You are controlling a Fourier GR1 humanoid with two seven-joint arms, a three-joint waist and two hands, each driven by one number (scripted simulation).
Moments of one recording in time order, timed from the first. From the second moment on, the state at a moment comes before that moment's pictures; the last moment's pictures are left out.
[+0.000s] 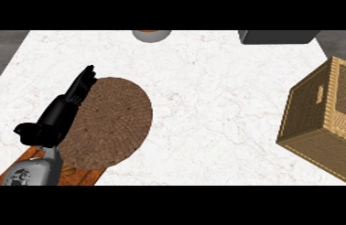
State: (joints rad) left arm -0.15 0.17 0.06 -1.60 -0.08 -0.22 0.01; right arm -0.30 -0.19 -0.48 -2.16 0.79 0.14 0.71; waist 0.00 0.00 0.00
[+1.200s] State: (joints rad) left arm -0.17 0.17 0.08 -1.59 -0.09 -0.24 0.02; right arm -0.24 -0.35 -0.64 -1.76 0.55 -0.21 0.27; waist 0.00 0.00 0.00
